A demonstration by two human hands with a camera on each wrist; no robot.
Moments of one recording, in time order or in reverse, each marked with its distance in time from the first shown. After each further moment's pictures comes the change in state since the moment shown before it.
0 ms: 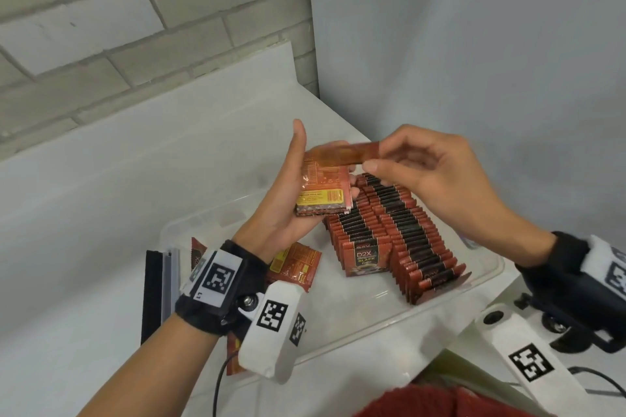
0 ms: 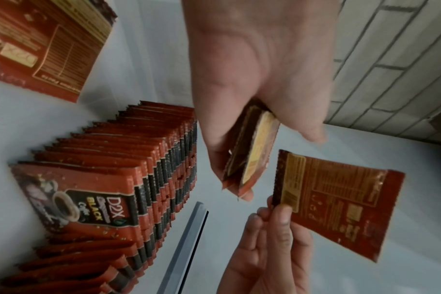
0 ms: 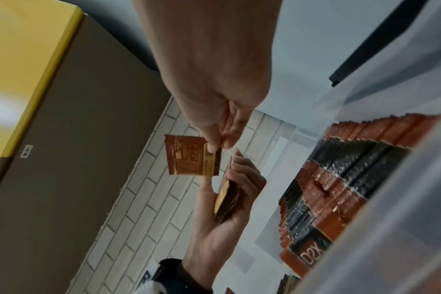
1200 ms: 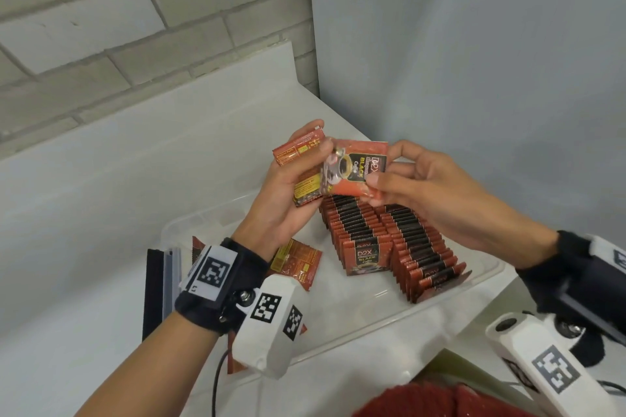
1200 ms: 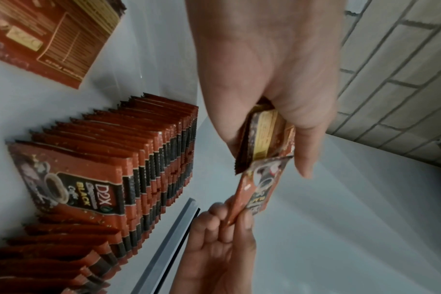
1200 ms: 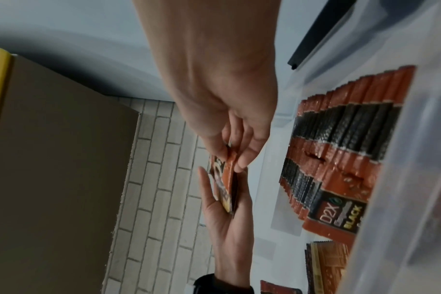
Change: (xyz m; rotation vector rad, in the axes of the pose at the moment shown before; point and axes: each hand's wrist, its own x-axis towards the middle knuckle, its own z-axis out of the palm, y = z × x) left_hand 0.002 -0.001 -0.004 -0.083 0.041 0.221; right_hand -0.002 0.011 -0.002 0.266 -0.135 0.397
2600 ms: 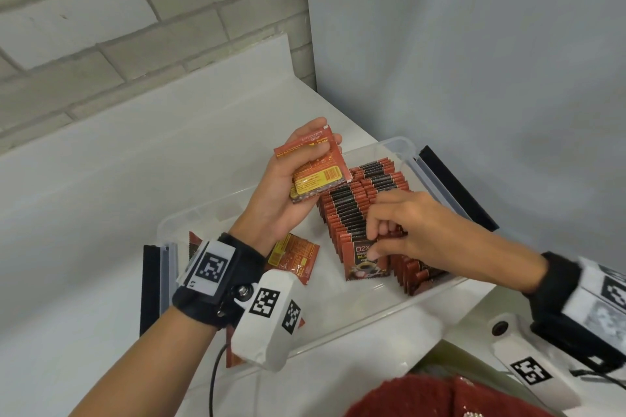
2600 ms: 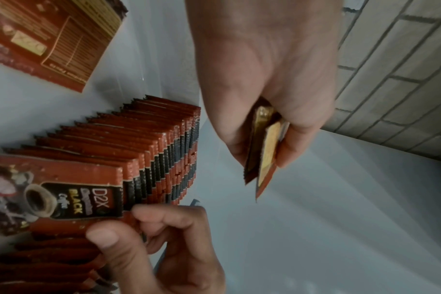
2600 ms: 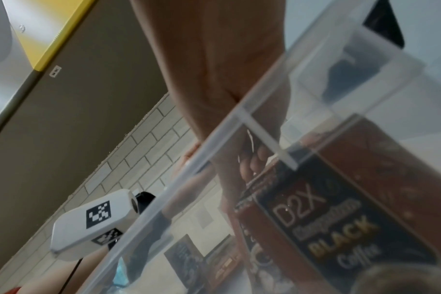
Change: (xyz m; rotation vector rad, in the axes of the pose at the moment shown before) left_hand 0.000 0.000 0.001 0.030 0.023 -0.030; right_hand -0.011 0.038 -0.010 -1.035 -0.297 -0.294
